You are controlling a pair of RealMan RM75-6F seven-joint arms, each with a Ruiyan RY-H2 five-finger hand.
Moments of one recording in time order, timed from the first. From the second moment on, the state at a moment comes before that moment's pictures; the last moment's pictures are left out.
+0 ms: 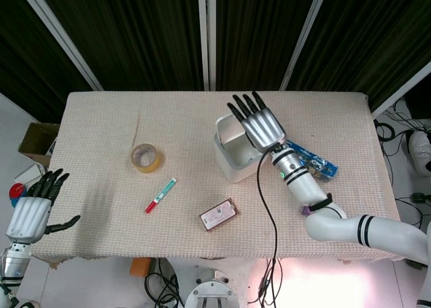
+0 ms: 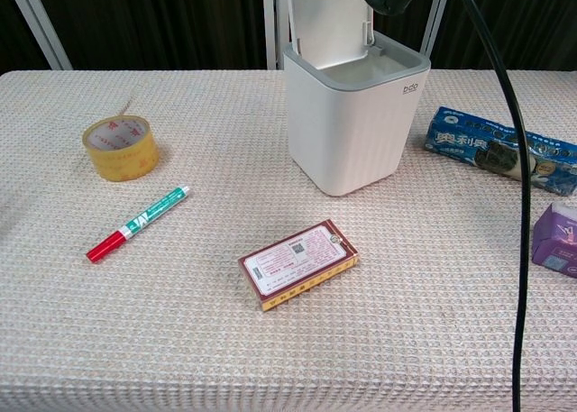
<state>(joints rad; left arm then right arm) -0.10 -1.19 0.01 -1.47 1.58 1.48 0.00 1.01 -1.34 0.29 -1.63 -0.90 0.92 -0.71</state>
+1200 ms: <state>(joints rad) -0.11 -1.20 0.01 -1.48 1.58 1.47 0.02 0.96 -1.15 0.23 -1.82 -0.95 0.89 -0.43</state>
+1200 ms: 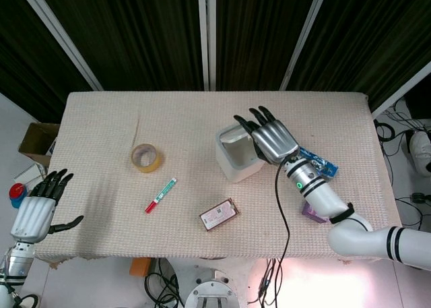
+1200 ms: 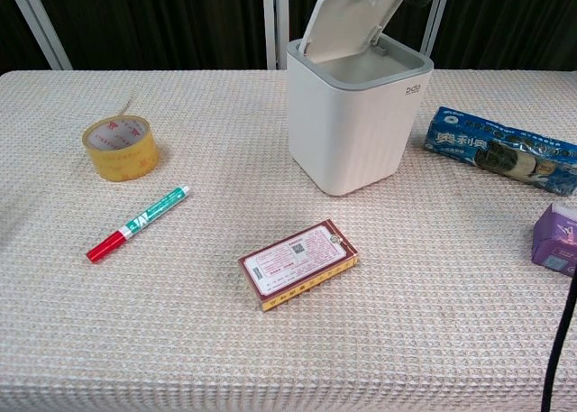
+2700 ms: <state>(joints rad) -0.11 -1.20 0.01 -1.48 1.59 1.49 0.02 0.85 -1.16 0.12 -1.81 -1.17 0.94 -0.39</state>
